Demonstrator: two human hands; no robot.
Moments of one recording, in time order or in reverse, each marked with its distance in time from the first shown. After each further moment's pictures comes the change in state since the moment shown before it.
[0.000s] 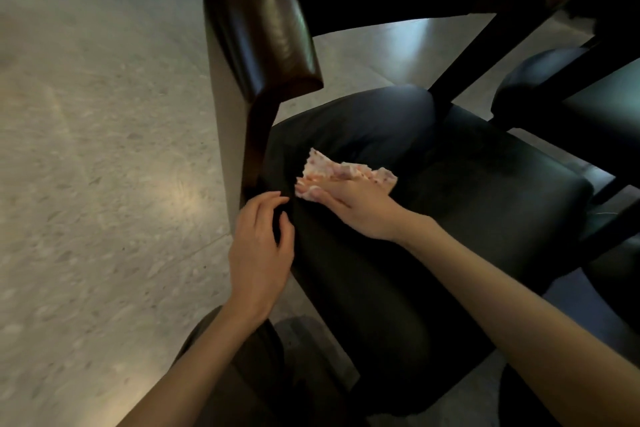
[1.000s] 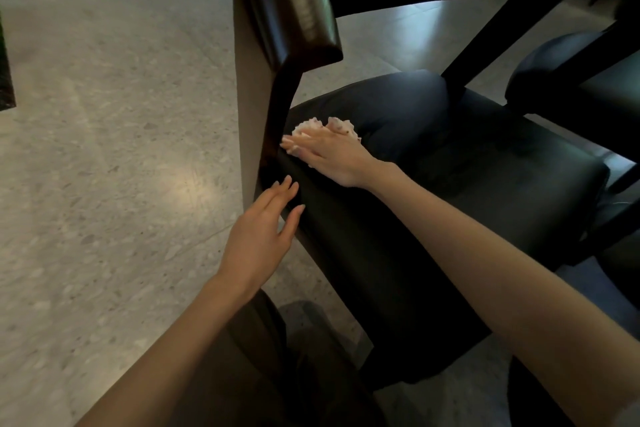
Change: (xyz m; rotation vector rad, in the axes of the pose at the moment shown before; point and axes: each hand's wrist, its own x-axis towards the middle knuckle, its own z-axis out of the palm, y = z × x) left_hand -0.002 -0.019 -0.030 0.111 -0.255 0.136; right_hand 0.067 -0.001 0.008 -0.197 0.111 -0.134
